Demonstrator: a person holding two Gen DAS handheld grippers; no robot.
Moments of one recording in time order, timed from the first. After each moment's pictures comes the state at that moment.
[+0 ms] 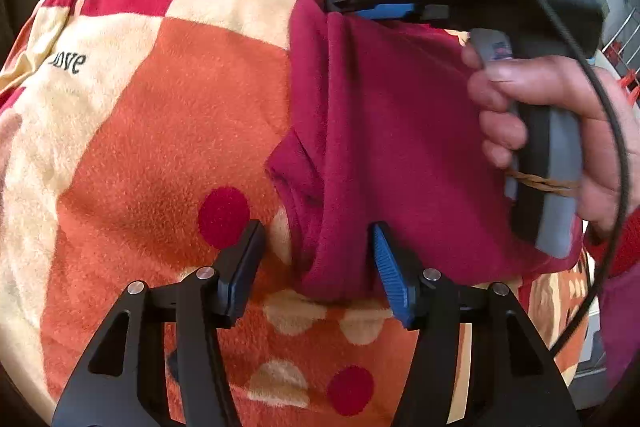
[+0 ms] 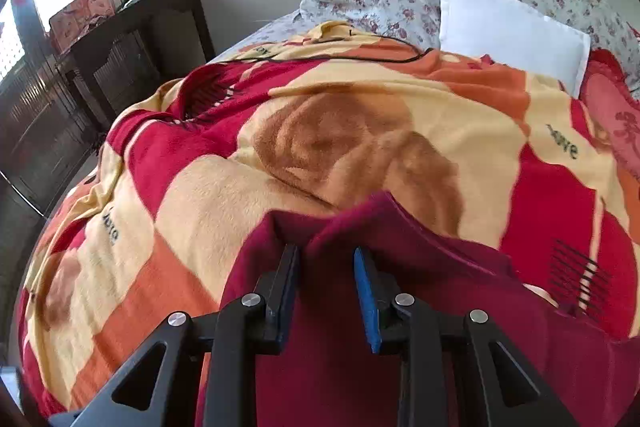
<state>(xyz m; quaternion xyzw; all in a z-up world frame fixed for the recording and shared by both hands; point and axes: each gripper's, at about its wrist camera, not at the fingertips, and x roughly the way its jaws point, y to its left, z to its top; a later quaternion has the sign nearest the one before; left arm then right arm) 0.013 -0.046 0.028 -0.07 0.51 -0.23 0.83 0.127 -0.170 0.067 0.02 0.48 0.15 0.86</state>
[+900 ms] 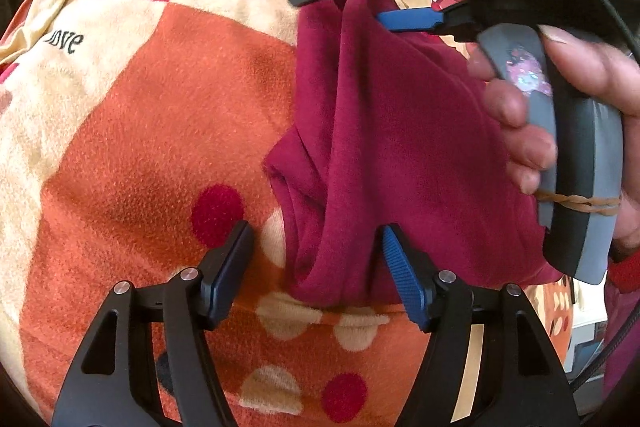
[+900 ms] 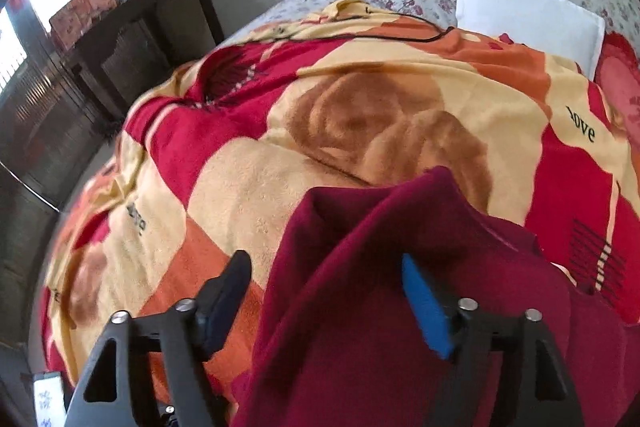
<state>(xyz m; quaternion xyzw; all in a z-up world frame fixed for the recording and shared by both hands) 0.009 -0.024 0.021 -0.10 0.50 -0.24 0.83 0.122 -0.148 0.076 0.00 0.53 0.15 0.83</state>
